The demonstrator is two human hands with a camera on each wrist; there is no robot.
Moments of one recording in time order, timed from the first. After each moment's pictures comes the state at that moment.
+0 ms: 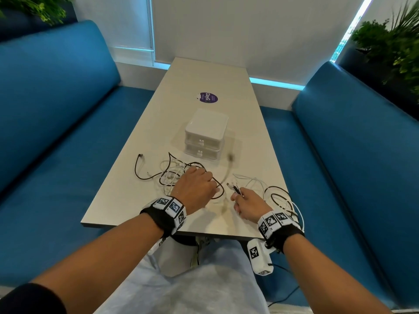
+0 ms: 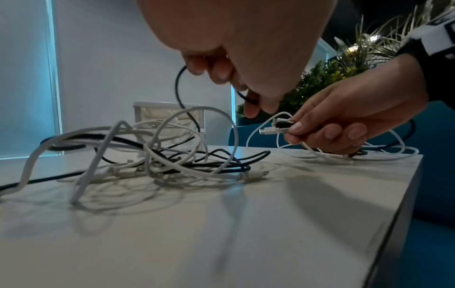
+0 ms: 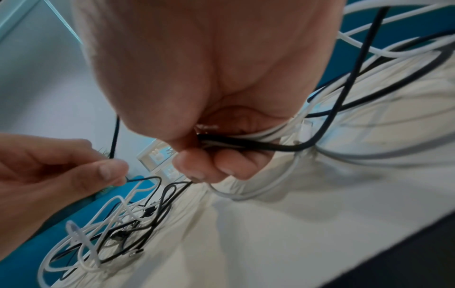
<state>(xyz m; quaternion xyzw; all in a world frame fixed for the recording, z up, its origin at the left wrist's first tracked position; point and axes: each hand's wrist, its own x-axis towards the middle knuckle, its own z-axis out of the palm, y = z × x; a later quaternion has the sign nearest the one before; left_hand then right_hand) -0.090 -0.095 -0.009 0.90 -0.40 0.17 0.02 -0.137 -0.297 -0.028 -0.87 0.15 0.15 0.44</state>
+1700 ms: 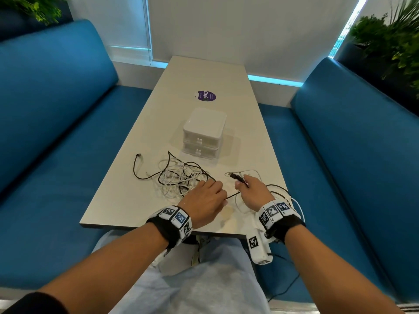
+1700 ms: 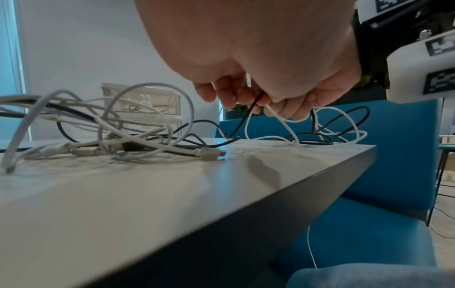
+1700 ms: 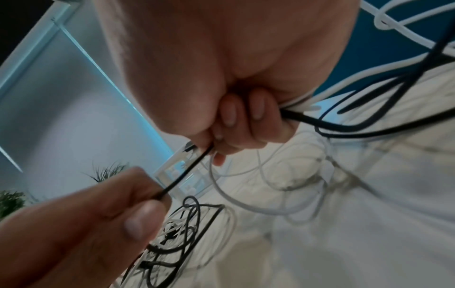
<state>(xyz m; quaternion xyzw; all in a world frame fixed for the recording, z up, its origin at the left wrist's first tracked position) -0.113 -0.113 -0.037 0.88 -0.46 0.14 0.09 -0.127 -0.304 -0.009 -0.94 0.13 0.05 0.31</state>
